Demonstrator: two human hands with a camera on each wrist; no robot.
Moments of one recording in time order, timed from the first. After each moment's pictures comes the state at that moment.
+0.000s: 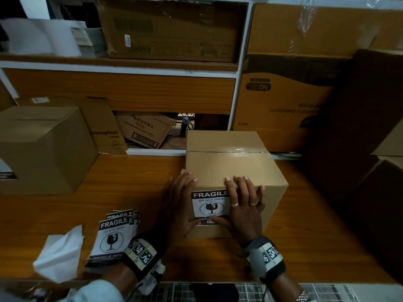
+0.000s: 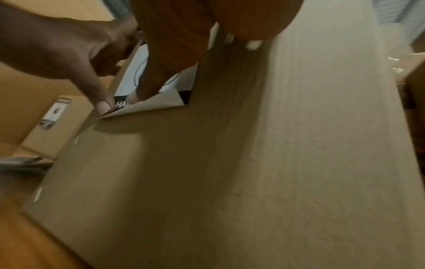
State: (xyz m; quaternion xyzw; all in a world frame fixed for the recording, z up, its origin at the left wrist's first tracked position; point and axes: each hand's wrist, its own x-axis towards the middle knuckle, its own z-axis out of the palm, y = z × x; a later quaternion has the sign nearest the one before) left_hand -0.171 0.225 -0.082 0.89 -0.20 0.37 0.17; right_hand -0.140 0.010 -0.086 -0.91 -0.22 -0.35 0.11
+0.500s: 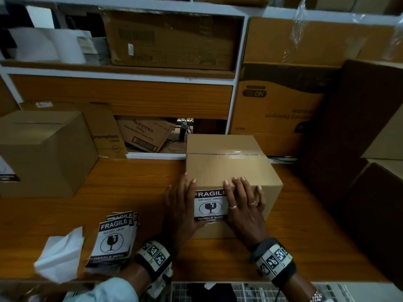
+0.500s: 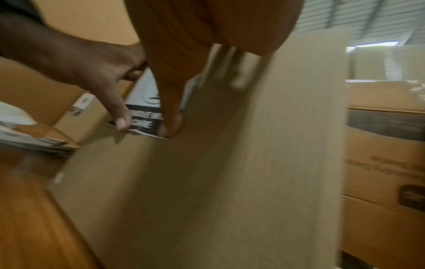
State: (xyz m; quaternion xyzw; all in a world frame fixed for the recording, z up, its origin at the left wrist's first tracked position) left_hand -0.173 0.202 -0.092 0.94 -0.08 0.31 0.13; right_hand -0.145 -0.009 -0.085 -0.89 -0.25 -0.38 0.01
